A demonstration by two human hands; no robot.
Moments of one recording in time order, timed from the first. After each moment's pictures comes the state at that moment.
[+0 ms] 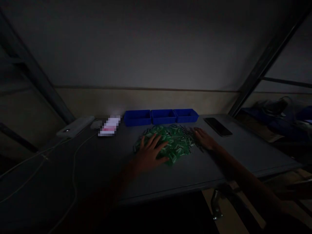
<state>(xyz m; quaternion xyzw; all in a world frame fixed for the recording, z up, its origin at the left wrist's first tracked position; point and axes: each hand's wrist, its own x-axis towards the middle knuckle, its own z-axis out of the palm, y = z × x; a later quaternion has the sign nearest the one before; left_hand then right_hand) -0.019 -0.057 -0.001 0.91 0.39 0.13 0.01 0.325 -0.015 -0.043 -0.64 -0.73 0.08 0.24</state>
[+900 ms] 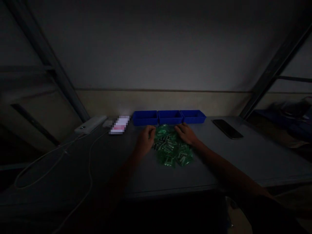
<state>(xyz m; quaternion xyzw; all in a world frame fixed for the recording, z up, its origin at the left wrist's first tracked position) -0.034 -0.015 0.011 0.72 0.48 0.48 0.14 0.197 0.016 -0.008 -0.53 -0.77 0.08 0.34</state>
